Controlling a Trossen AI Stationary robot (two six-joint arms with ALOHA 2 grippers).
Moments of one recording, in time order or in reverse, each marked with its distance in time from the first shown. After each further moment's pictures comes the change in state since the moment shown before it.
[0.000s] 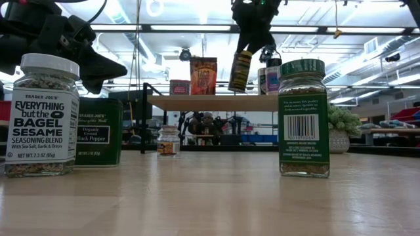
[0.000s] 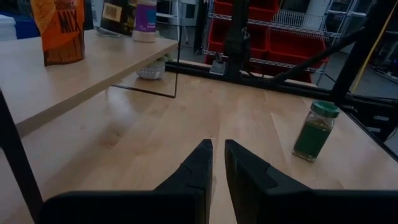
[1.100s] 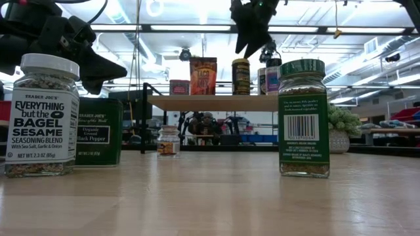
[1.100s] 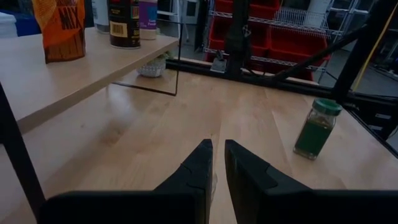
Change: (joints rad) left arm 0.000 0.000 0.000 -0.008 -0.001 0.000; right arm 0.000 0.016 0.067 -0.008 0.063 -0.057
